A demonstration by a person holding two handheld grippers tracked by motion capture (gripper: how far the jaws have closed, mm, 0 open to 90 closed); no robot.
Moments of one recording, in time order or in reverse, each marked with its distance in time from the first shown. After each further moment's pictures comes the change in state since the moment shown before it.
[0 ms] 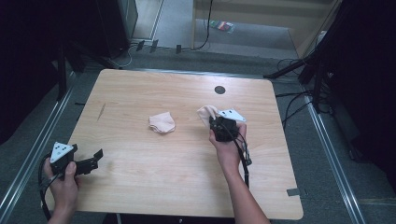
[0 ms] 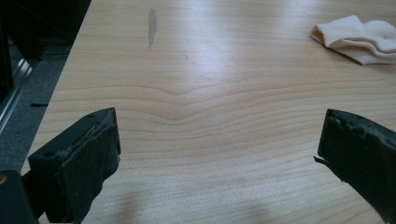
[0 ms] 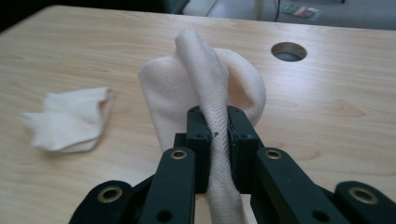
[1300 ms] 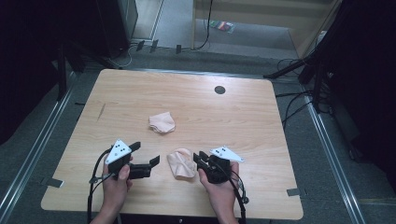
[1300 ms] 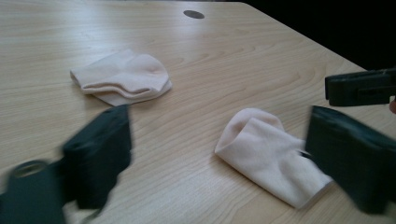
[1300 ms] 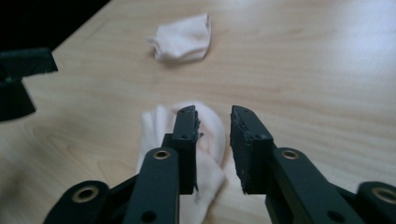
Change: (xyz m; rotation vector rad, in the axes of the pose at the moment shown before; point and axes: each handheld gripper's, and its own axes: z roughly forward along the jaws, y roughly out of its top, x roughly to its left) left arm -0.158 0.027 0.009 -0.032 -0.416 0.118; right arm 0.048 -0.077 -0.067 0.074 0.235 0.109
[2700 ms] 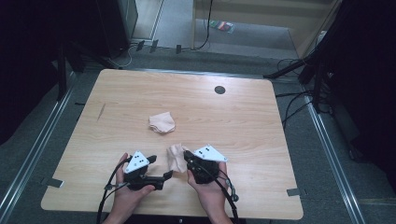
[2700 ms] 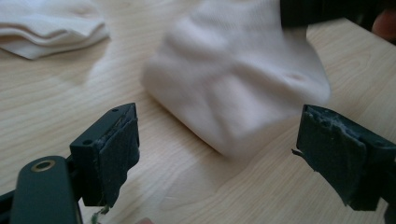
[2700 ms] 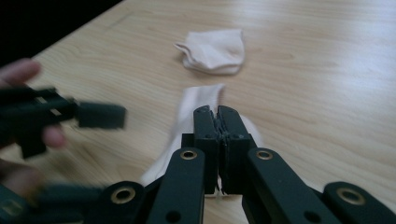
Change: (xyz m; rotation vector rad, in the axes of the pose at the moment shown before) left arm -0.032 -0.026 0.026 0.146 -0.095 0.033; right arm 0.037 0.009 0.009 -0.018 0.003 -0.164
